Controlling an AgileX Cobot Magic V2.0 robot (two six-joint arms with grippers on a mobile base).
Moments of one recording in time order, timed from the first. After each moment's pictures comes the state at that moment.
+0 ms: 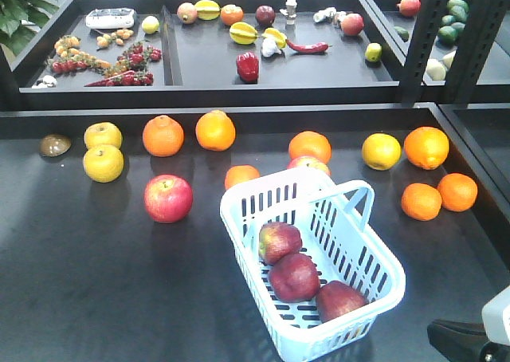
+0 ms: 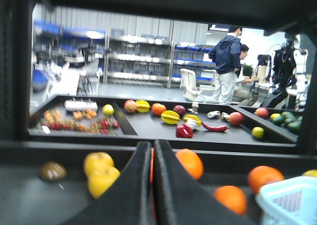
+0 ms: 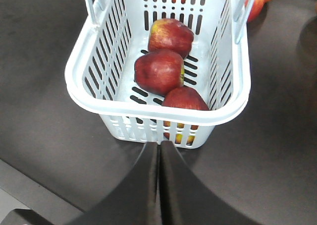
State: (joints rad) left arm -0.07 -0.01 0.03 -0.40 -0.08 0.21; right arm 0.37 0.58 -0.33 0.23 0.53 -0.32
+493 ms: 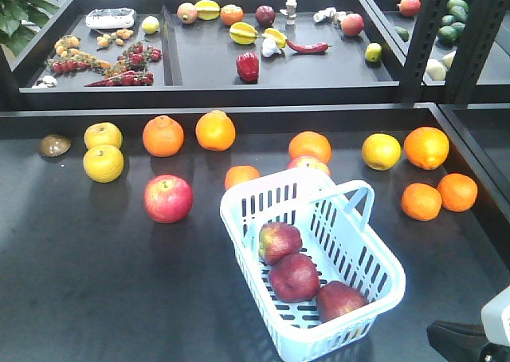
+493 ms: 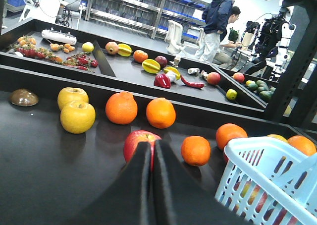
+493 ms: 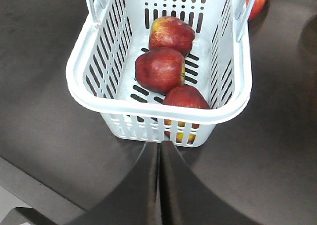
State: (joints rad) left arm -0.07 -0.01 0.03 -0.37 0.11 0.05; right arm 0.37 0.58 -0.33 0.23 0.54 -0.32
